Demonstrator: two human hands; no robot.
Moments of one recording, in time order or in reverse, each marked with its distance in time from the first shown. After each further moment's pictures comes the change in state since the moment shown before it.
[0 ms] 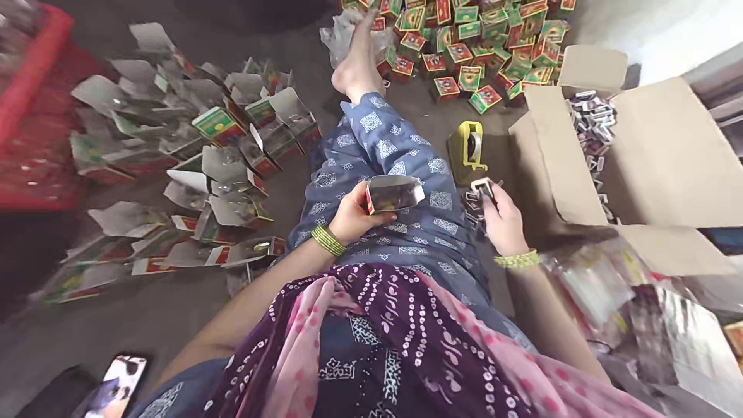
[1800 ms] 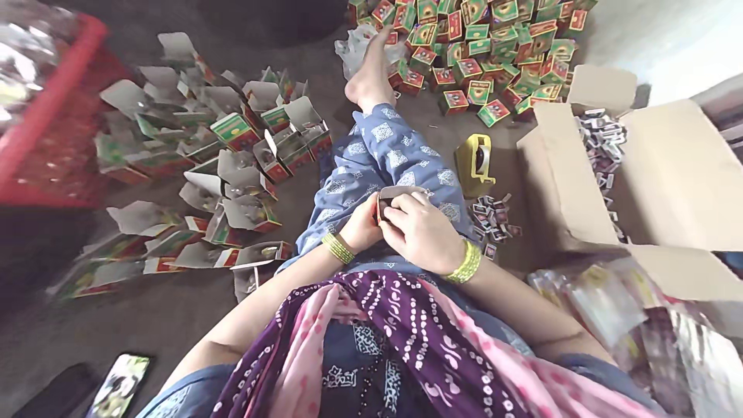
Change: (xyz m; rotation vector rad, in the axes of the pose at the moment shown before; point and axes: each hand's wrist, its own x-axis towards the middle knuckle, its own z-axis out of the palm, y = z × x) left_hand 0.000 -0.006 -0.004 0.134 -0.055 0.065; right_hand -0.003 -0.160 0.084 -0.297 -0.298 -0.780
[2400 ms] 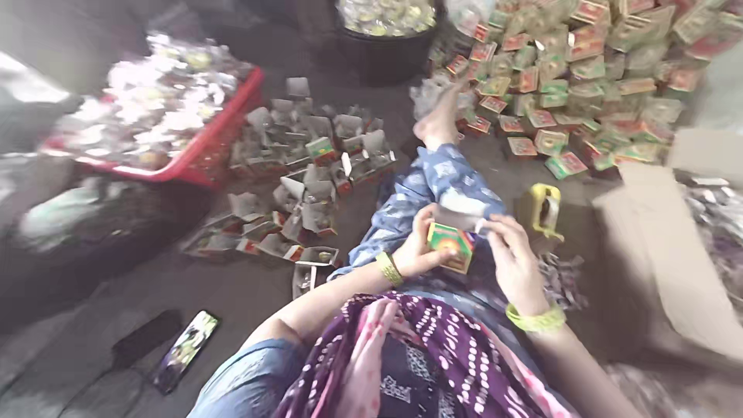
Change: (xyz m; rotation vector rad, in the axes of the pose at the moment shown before) left_hand -0.001 0.018 -0.001 -0.264 0.108 0.094; right_hand -0.019 0.048 0.005 0.559 0.411 0.266
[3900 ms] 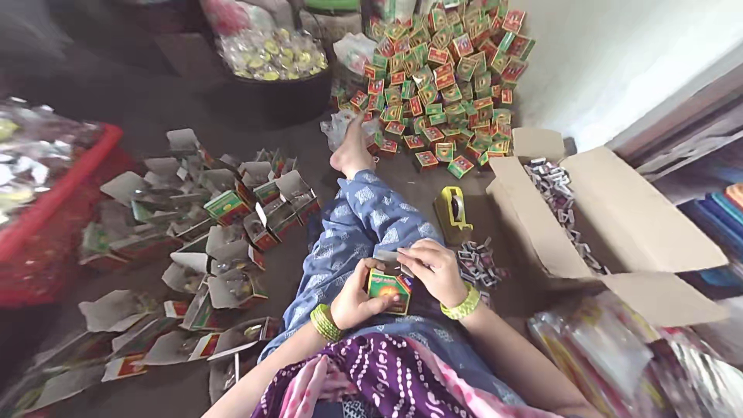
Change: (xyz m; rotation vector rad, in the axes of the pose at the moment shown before) left_hand -0.007 -0.008 0.003 0.064 -0.217 0.116; right_hand 0.002 0.015 -0.008 -0.048 0.063 -0.263
